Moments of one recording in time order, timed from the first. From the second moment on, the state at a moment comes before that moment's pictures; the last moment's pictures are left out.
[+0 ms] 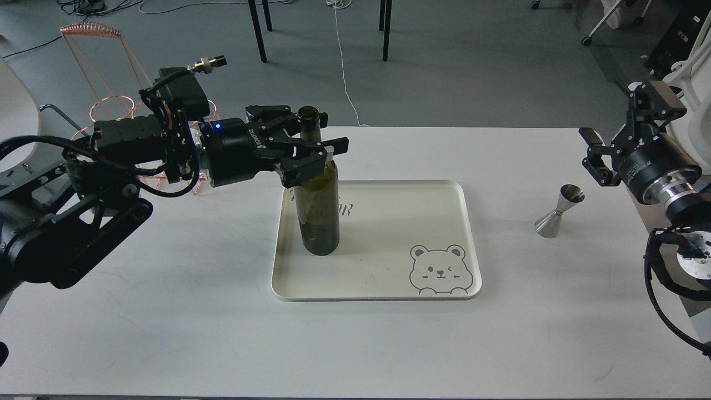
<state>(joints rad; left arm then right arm) -0.73 0.53 -0.84 -1.45 2.05 -0.32 -0.49 0.67 -0.92 0.39 1.41 0.07 -0.12 0.49</state>
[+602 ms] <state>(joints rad) -0.98 0.68 -0.84 -1.38 2.02 -0.29 -0.49 0.68 -0.92 0.39 1.41 0.07 -0.12 0.49</state>
